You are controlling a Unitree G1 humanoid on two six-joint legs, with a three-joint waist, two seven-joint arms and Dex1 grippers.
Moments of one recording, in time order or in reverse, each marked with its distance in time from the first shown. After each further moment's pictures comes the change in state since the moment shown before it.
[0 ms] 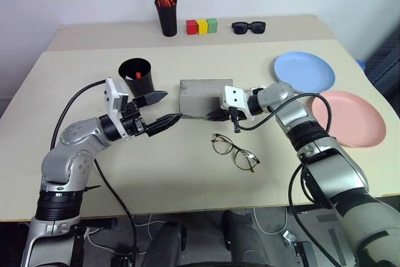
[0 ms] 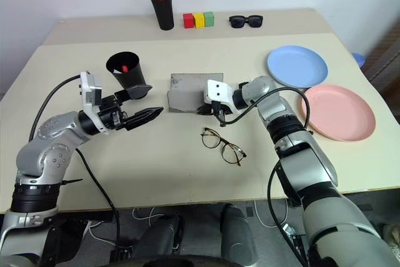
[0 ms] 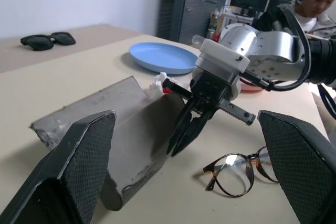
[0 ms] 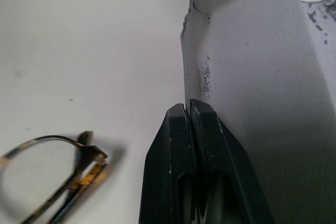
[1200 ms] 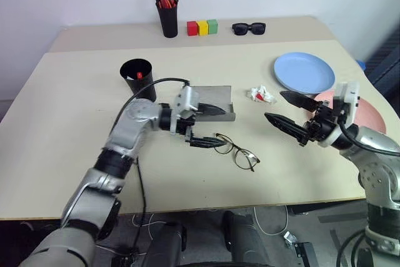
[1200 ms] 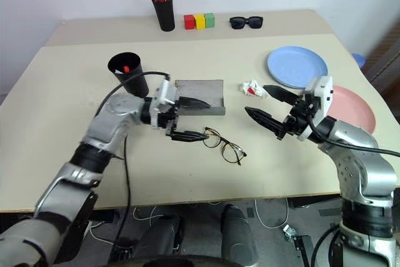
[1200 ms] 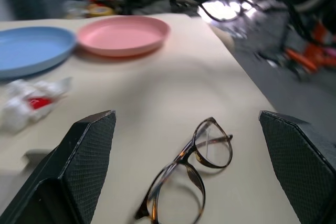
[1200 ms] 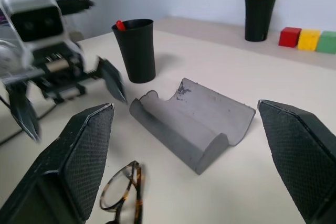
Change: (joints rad) left arm -0.437 -0.214 -0.449 0.535 0.354 -0.387 -0.416; right arm 0.812 -0.196 -0.706 -1.187 0.684 0.774 -0.368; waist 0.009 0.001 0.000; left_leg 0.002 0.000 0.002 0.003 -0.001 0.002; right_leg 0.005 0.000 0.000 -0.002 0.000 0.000
